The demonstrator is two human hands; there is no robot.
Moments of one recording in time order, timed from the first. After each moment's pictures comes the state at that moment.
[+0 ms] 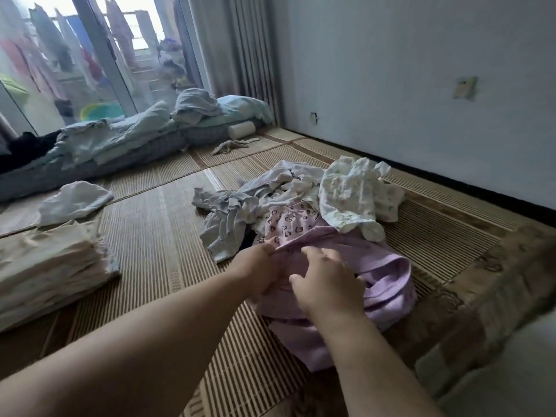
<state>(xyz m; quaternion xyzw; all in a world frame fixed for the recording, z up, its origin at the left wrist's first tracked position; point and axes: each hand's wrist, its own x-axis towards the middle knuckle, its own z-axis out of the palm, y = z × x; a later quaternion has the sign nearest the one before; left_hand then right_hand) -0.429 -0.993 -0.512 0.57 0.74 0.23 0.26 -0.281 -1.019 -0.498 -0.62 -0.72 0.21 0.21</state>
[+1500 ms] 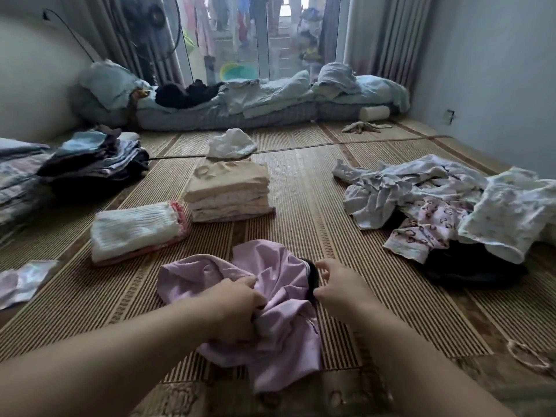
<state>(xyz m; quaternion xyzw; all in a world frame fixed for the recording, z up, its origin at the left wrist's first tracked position) -0.599 -1.280 -0.515 0.60 0.78 -0.15 0.11 -0.439 -1.143 -0.512 -0.39 -0.85 0.35 0.10</state>
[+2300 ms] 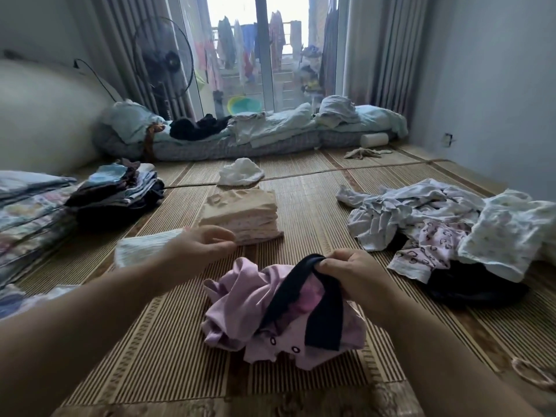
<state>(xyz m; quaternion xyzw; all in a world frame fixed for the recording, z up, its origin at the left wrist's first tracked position) -0.645 -1.324 -0.399 0.40 0.77 0.44 0.25 -0.429 -1.153 -0.443 -0.26 -0.72 0.61 0.22</state>
